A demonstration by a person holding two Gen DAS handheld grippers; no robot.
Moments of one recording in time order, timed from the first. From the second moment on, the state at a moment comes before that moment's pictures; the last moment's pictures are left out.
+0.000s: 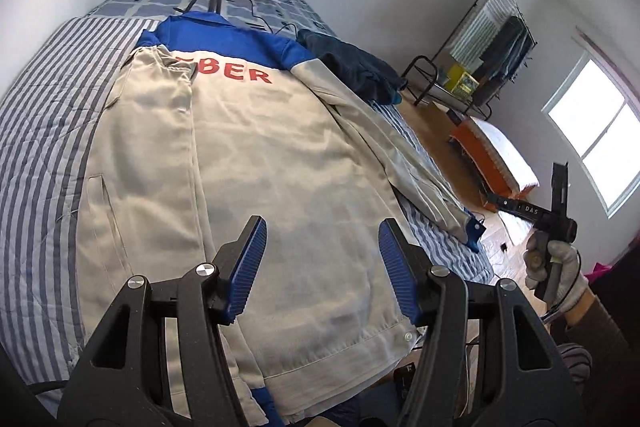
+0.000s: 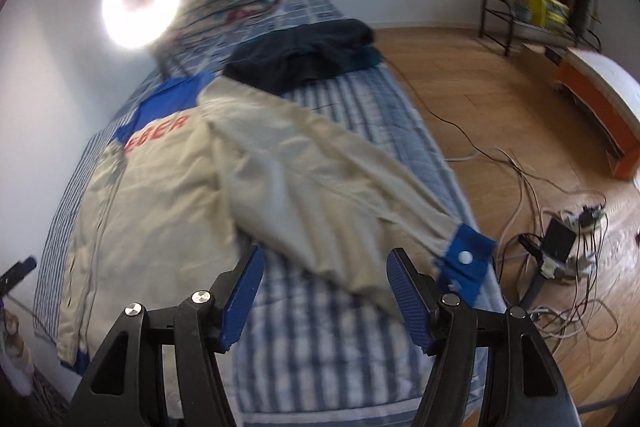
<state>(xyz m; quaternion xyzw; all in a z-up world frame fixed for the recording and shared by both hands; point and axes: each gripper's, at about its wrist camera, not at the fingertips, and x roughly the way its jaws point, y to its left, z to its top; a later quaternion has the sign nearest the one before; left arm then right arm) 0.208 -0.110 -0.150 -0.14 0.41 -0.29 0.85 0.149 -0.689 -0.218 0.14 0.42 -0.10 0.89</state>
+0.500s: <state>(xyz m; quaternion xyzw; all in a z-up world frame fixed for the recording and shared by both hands) 0.211 -0.134 -0.168 -0.10 0.44 -0.30 0.84 0.133 -0.814 -0.290 0.31 0.40 -0.19 0.84</state>
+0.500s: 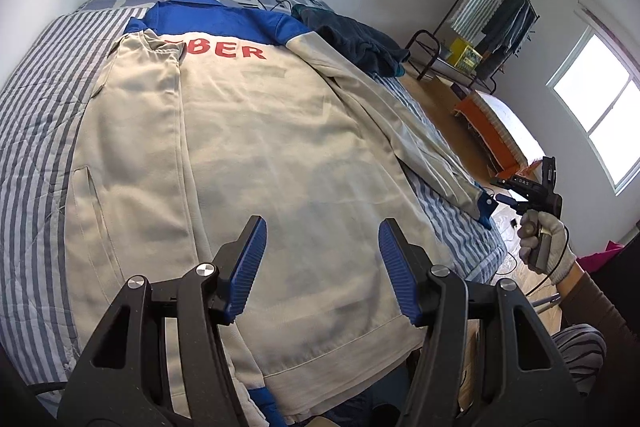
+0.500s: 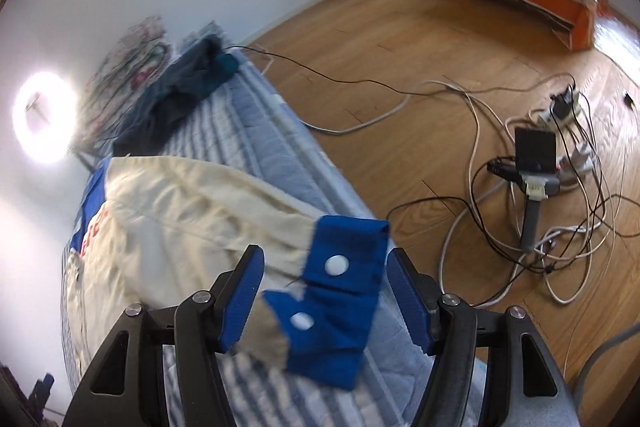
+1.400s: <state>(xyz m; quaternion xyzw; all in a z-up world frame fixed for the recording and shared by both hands) 0.207 -0.127 -0.175 -0.10 0.45 -0.30 0.83 0.137 -0.799 -0.280 0.31 0.37 -0.16 0.86</state>
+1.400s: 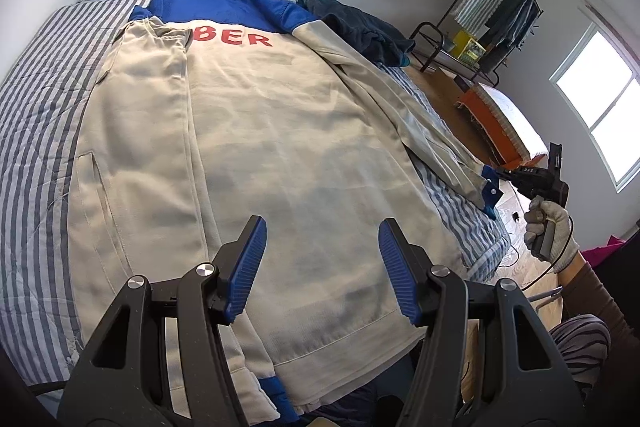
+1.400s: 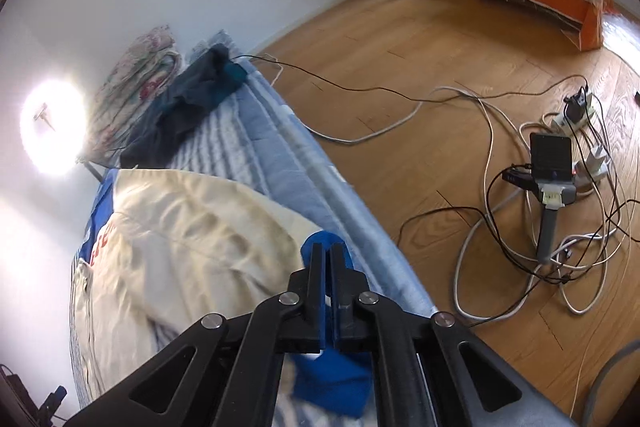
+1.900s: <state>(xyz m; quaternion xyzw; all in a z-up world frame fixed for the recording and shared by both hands) 0.207 -0.110 -0.170 -0.14 0.44 -0.30 0.83 0.124 -0.626 -0.191 0.19 0.38 0.06 0.90</state>
